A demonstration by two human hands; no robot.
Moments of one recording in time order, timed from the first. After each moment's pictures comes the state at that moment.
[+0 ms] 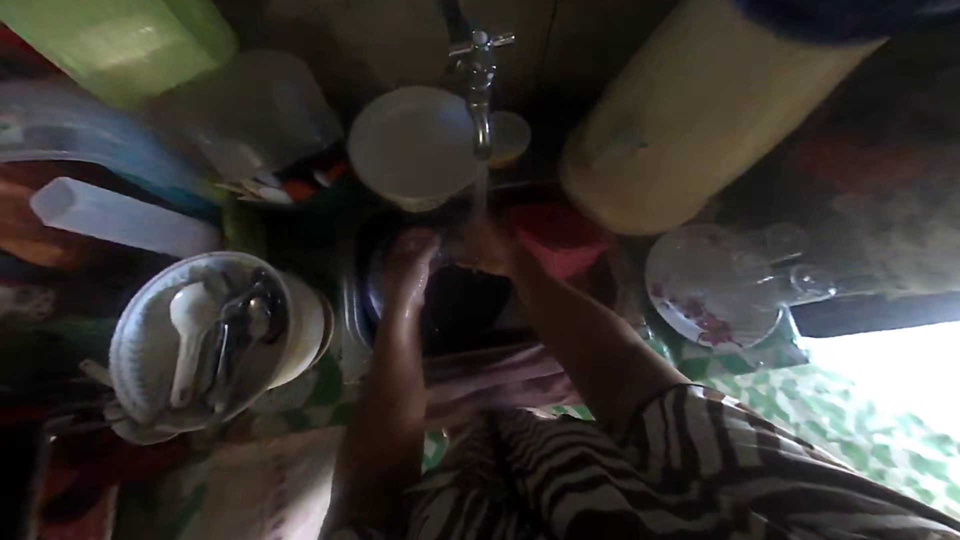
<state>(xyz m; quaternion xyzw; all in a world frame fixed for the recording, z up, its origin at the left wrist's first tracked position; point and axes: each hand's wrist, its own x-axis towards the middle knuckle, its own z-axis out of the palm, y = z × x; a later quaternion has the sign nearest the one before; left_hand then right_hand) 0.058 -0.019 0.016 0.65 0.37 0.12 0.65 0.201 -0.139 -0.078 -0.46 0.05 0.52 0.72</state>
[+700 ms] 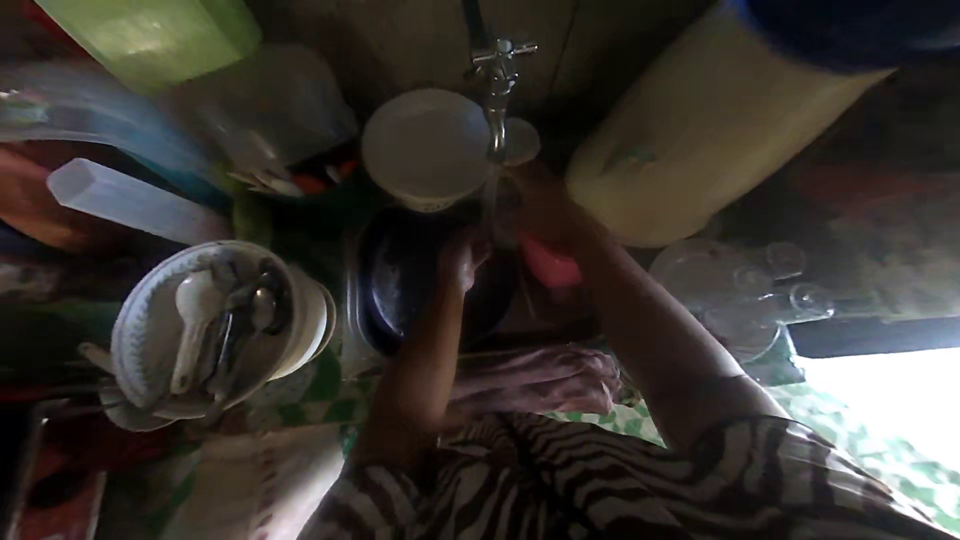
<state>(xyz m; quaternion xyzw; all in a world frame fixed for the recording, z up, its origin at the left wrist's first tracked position) 0.124 -0.055 -0.028 0.47 0.39 0.06 0.79 0.234 -0.179 0.065 -0.86 -0.38 0.16 0.32</state>
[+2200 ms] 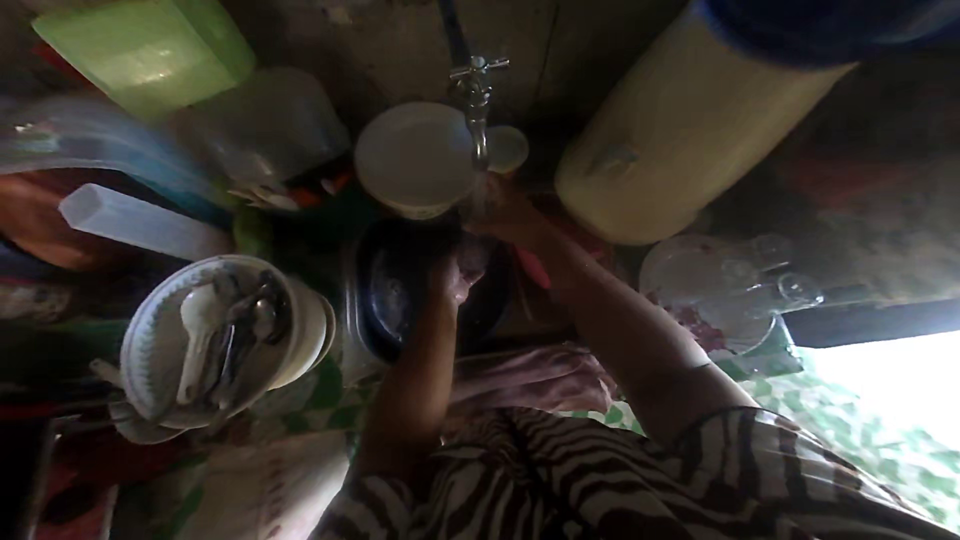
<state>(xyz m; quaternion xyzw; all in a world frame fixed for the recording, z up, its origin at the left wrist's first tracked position) 0.107 -0.062 -0.030 0.37 0.45 0.08 0.81 0.219 -0.161 0.044 -0.75 -0.31 0.23 0.53</state>
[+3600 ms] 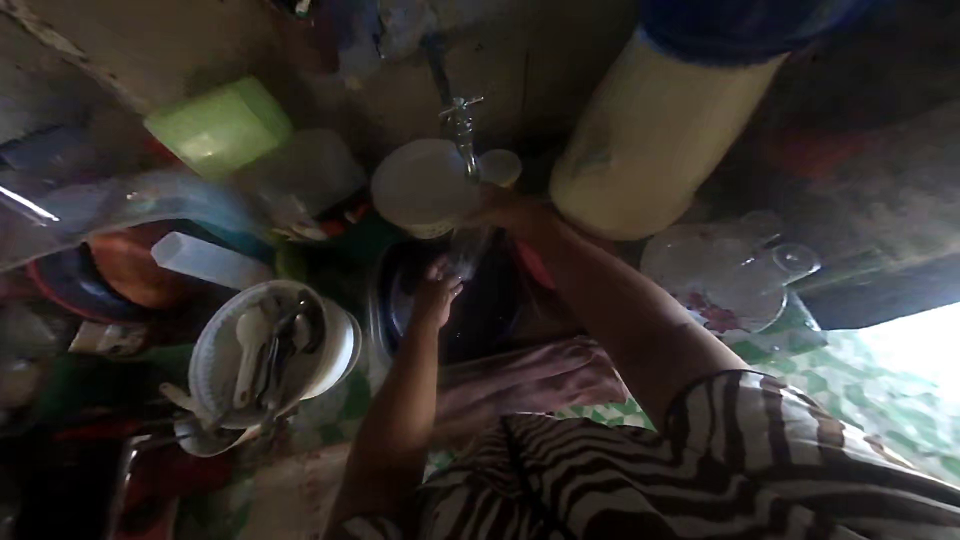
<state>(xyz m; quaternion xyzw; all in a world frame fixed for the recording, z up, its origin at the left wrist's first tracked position) 0.045 -0.040 0.004 0.63 0.31 0.06 0.71 0.226 -0.155 0.063 -0.75 -0.23 0.31 0.53</state>
